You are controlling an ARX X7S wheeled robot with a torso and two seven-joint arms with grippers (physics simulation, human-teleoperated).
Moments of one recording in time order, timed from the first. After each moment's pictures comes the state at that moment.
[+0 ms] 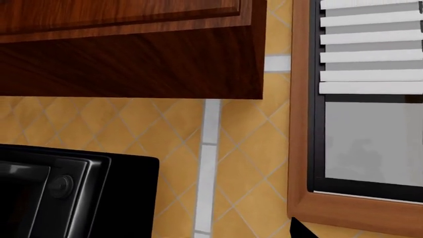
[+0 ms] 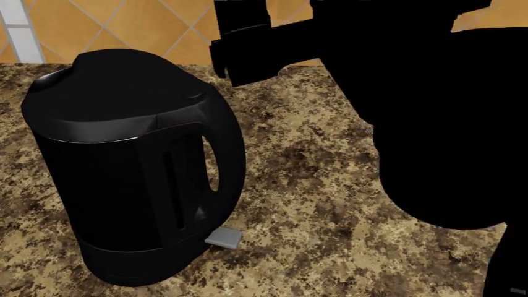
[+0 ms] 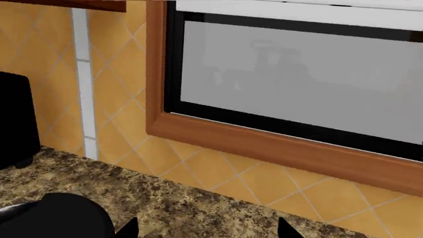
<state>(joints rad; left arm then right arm) -0.27 -0.29 -0.31 0.70 -0.33 -0.51 -0.19 1.43 0.34 -0.11 -0.19 1.53 1.50 0.93</state>
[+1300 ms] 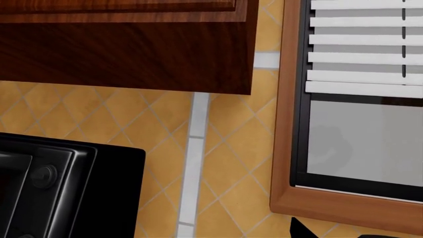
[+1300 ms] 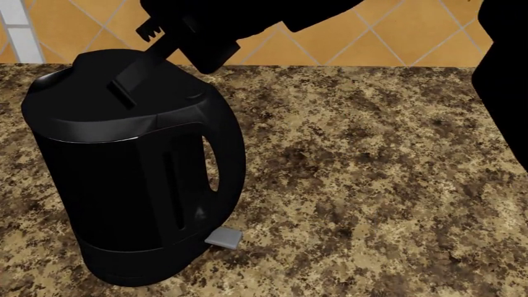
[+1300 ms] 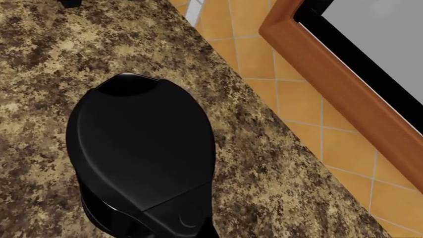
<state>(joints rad) -0.24 -0.32 -0.37 0.74 -0.47 -0.56 -0.18 2.14 0.25 -1.08 0.42 1.47 1.46 0.06</state>
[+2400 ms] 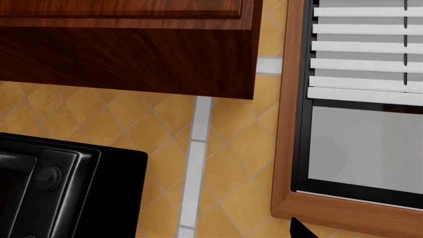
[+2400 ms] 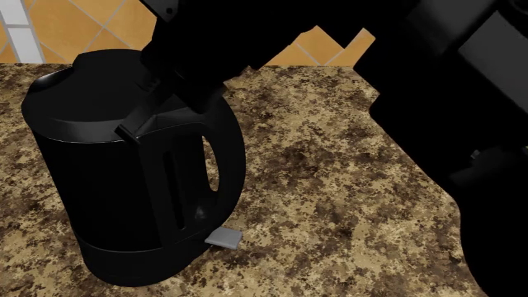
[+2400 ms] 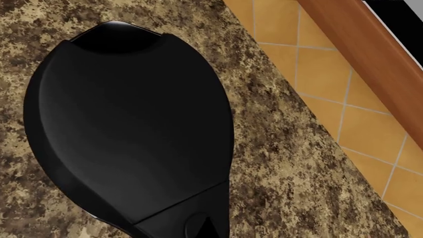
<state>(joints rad) -0.23 -0.34 -0.39 0.75 -0.51 -0.55 -0.19 2.09 0.13 -1.27 0.51 1.34 1.39 -0.09</state>
